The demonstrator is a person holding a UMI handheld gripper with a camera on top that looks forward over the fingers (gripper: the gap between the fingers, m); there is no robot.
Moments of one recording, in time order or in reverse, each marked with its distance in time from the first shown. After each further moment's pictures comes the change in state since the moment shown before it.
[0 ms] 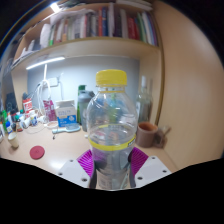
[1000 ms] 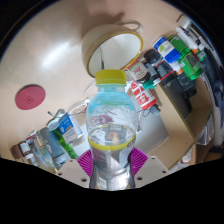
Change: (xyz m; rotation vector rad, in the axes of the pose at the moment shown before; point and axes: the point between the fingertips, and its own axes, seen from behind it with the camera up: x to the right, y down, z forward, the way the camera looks) arm -0.448 -0.131 0.036 0.284 0.231 -2.568
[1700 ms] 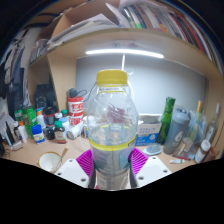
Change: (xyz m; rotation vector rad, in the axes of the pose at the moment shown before) arm -0.104 -0.035 -0.019 0.237 -0.327 2.471
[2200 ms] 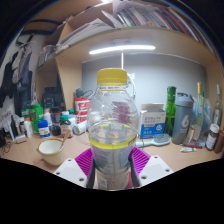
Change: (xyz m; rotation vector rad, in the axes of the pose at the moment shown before) arm -0.005 0.050 0.002 0.103 -0.104 0.038
